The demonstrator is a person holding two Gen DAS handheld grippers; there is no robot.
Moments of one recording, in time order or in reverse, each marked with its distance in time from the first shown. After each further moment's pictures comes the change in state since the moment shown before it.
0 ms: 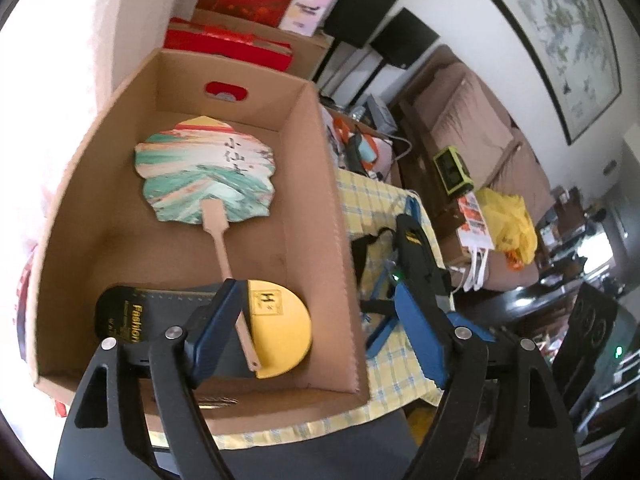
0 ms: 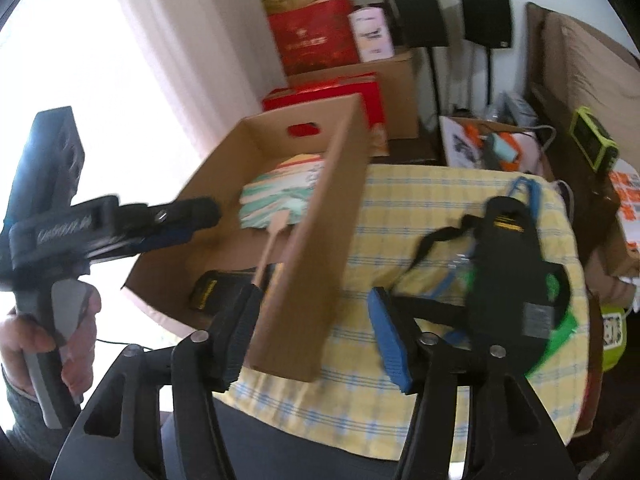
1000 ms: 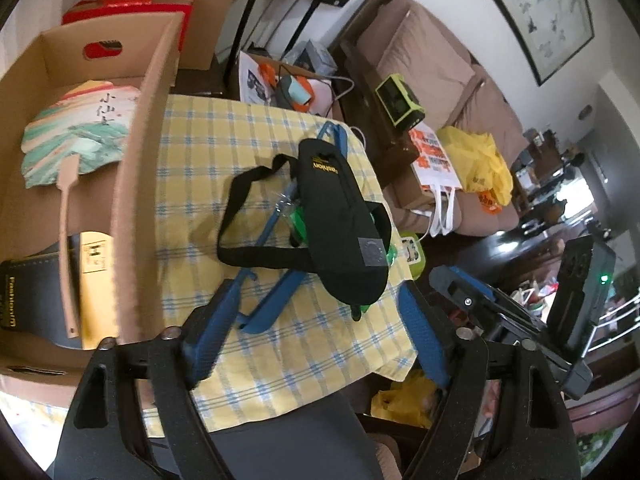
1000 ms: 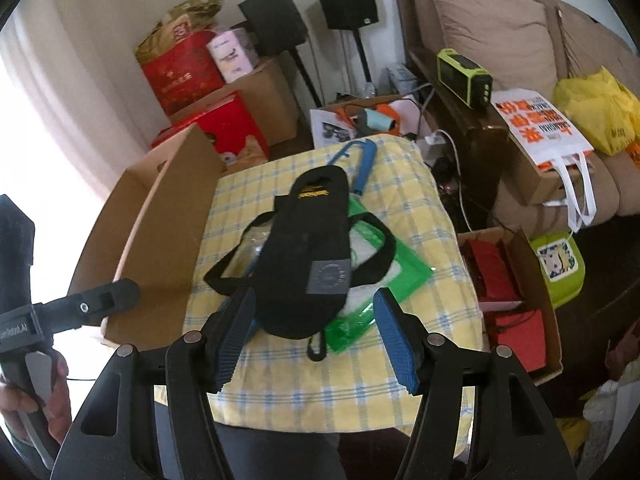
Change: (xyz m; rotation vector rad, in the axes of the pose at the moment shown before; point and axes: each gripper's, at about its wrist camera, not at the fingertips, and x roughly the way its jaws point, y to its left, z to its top) left arm 0.073 -0.115 -0.047 0.122 0.145 -0.087; right arm -0.065 -0.153 -0.043 0.265 -0.040 -0.185
